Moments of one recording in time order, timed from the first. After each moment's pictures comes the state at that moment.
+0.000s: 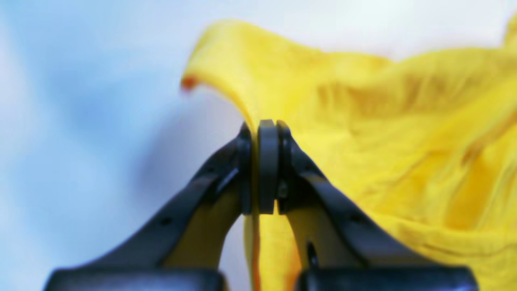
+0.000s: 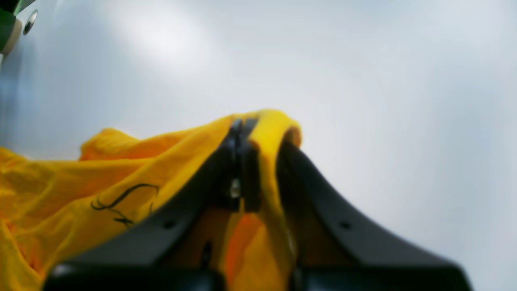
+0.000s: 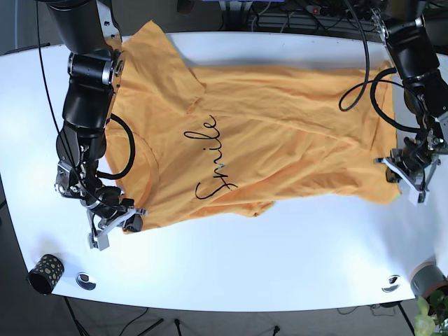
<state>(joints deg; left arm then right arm) -12.6 -21.6 -20.8 75.7 -21.4 -24.4 50.2 29.8 13.5 14.6 57.6 25.7 26.4 -42.0</state>
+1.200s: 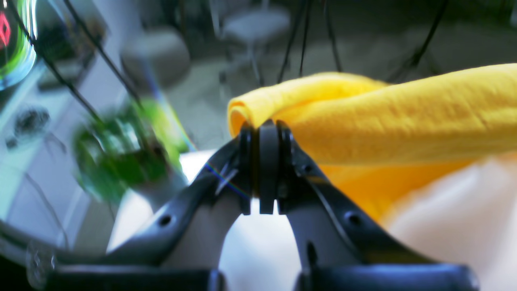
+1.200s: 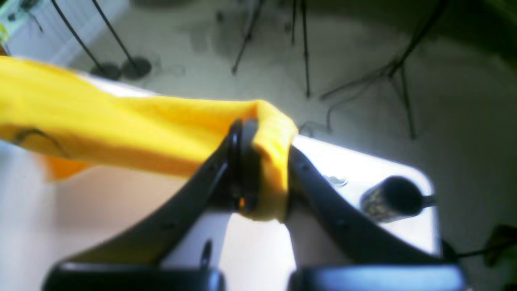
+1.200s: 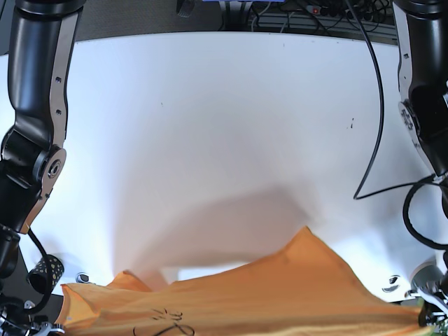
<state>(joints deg) -45.6 -25.3 -11.9 79.3 -21.0 -23.9 51.1 66.0 24.5 15.9 60.1 26.8 36.0 -67.8</state>
